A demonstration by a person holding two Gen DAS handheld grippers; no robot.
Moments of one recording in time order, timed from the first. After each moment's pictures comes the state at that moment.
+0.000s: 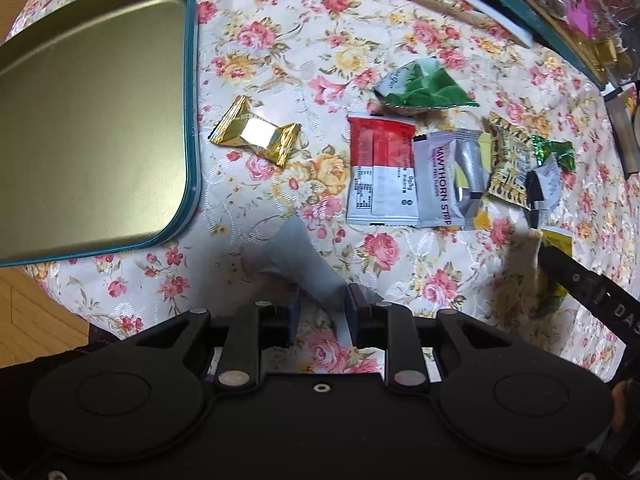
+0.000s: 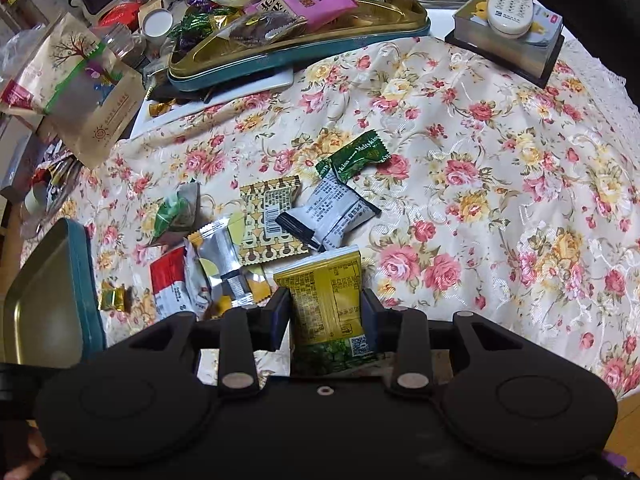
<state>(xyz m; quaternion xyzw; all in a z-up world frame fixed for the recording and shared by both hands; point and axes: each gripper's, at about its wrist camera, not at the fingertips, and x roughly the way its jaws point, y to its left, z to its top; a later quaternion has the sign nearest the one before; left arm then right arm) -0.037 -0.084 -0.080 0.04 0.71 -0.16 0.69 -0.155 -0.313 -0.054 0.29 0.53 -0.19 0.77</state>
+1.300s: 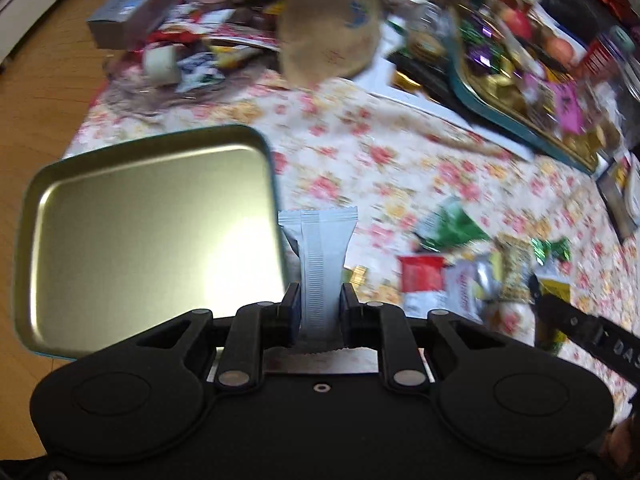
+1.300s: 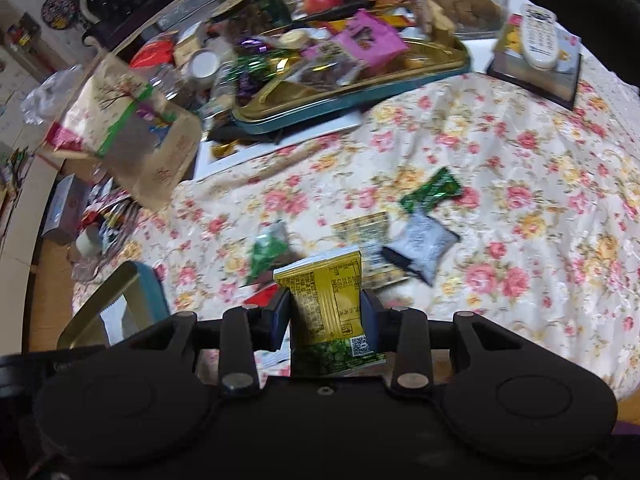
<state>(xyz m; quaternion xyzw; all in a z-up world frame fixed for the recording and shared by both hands) 0.008 -0.047 -0.012 0.05 0.60 -0.14 0.79 -0.115 -0.268 -0.009 0.33 0.49 -0.17 0.79</state>
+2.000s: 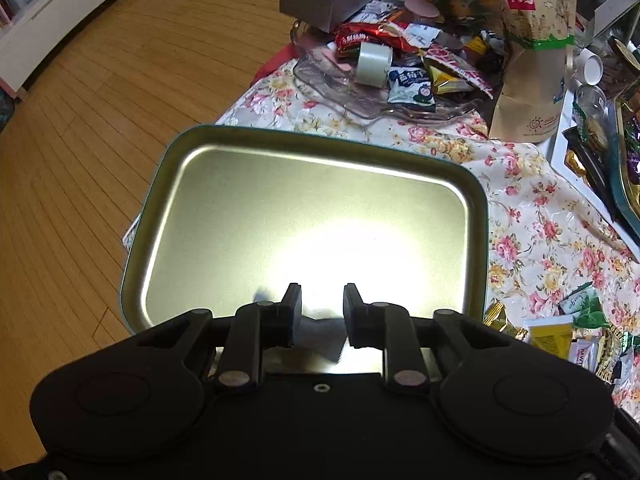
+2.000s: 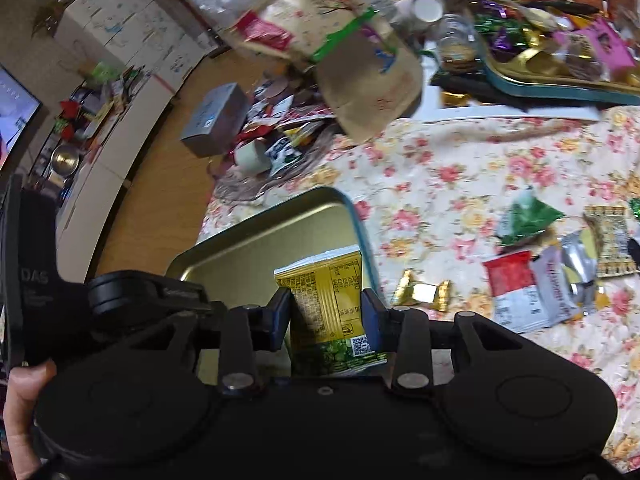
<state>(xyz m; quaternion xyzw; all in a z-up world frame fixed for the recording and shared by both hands) 0.047 0.064 -0.020 -0.01 0.61 0.01 0.80 -0.045 -0.126 0.015 0.30 0.48 0.02 0.82</state>
